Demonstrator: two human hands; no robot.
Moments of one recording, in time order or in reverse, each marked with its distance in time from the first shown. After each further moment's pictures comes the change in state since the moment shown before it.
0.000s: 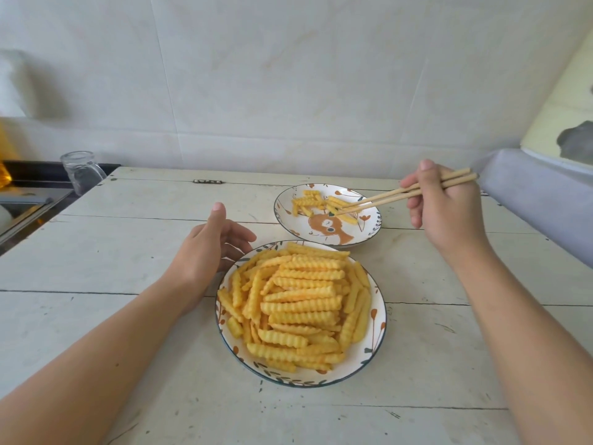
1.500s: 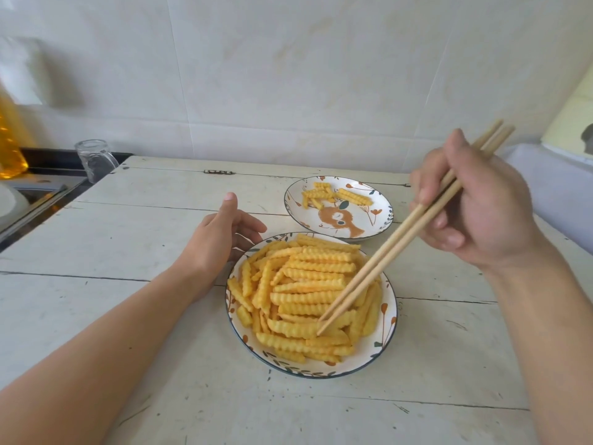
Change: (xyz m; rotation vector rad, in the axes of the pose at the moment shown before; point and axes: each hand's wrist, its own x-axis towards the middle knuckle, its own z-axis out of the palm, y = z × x) left_hand -0.003 0.005 0.002 0.014 0.003 -0.013; right_hand -0.025 -0.061 -0.002 0.579 -0.578 0.123
